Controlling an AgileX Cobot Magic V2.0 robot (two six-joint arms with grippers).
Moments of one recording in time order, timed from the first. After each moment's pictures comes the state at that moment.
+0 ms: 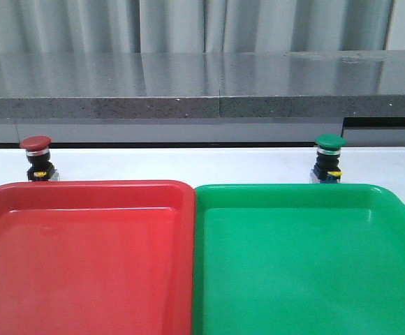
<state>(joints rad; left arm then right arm) -0.01 0.65 -0.67 -0.13 0.80 -0.04 0.02 -0.01 0.03 0.04 0.12 -0.02</state>
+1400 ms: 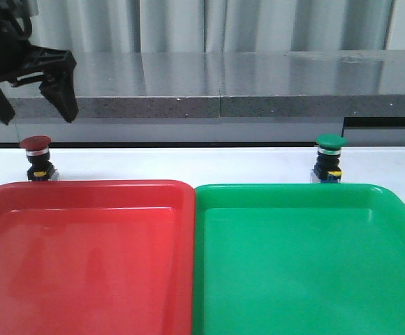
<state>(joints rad) -0.17 1.84 -1.40 -0.10 0.68 0.02 0.02 -0.01 0.03 0.04 0.12 -0.02</state>
